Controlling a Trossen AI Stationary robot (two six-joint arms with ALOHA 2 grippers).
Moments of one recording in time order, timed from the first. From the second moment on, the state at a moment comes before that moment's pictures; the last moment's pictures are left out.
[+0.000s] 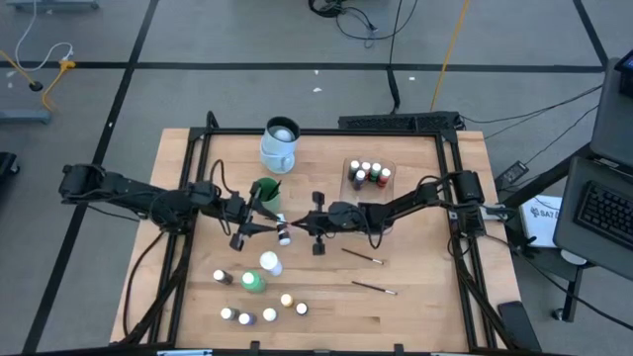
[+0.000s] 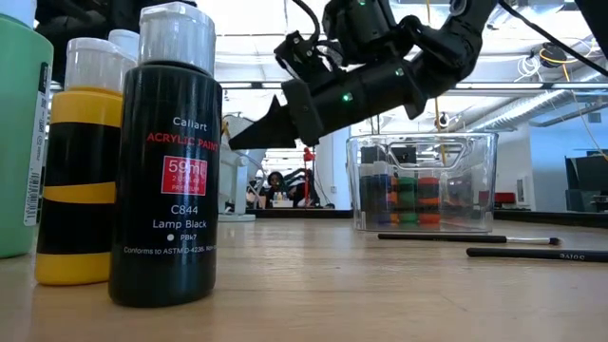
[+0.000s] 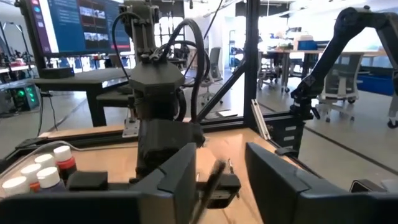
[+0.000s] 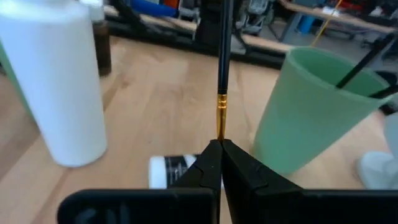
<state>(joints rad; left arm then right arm) -0.03 1.01 0.27 0.82 0.26 0.02 0.07 1.98 1.02 0.68 0.11 -0.17</state>
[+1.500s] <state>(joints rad) -0.15 0.97 0.66 0.07 -0.22 0.13 0.07 1.98 0.99 0.74 0.08 -0.19</state>
